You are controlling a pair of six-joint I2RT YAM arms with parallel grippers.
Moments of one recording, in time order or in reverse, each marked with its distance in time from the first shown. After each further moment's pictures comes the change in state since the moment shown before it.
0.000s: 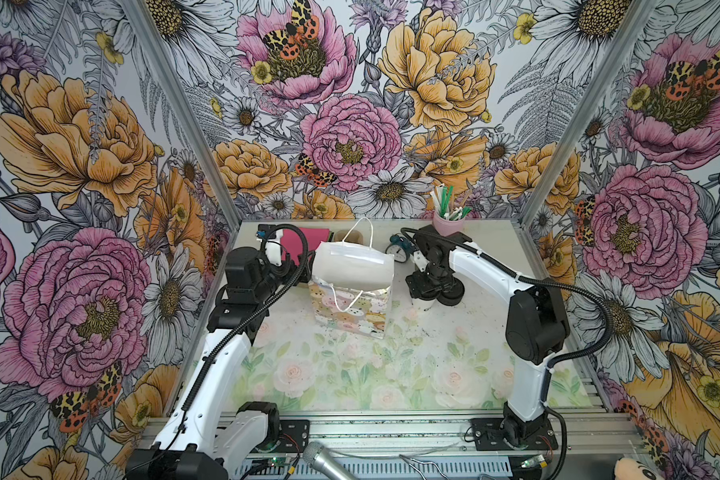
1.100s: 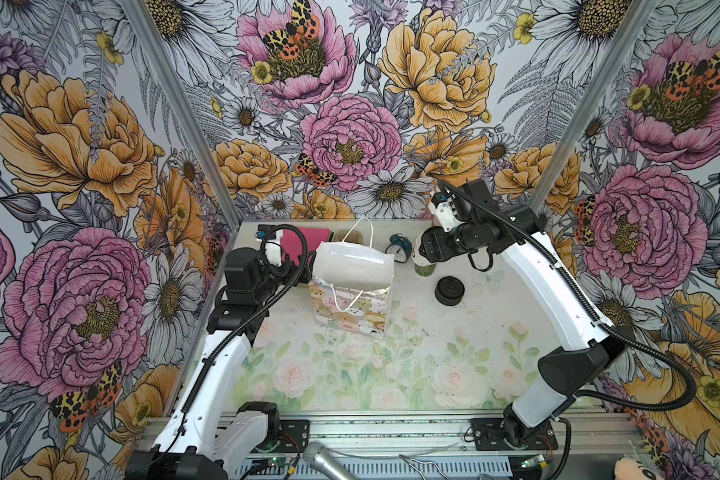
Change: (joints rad) left arm 0.000 -0.010 -0.005 0.008 0.019 -0.003; right arm 0.008 -0.266 0.416 -0.213 -0.043 -0.003
